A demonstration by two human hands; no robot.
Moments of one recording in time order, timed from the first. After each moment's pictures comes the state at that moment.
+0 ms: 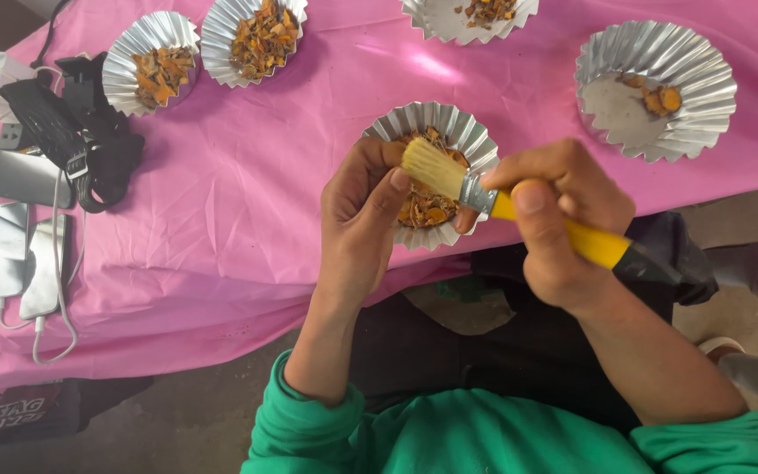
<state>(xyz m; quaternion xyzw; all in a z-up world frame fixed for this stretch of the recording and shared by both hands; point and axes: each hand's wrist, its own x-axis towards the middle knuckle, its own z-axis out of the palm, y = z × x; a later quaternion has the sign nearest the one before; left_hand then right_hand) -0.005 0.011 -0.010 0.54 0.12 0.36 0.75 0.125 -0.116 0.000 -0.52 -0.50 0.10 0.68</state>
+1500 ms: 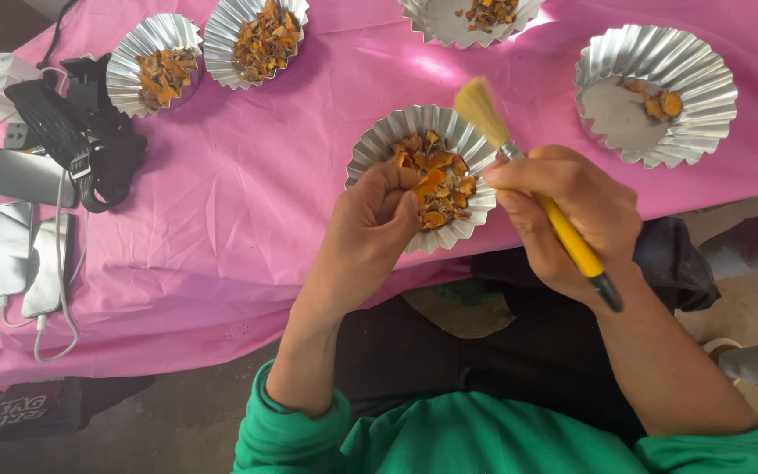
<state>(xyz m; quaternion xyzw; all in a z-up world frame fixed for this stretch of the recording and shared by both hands) -0.013 0.009 0.014 0.66 0.29 0.16 0.68 0.156 -0.125 -0.012 -0.54 -0.62 -0.01 0.57</state>
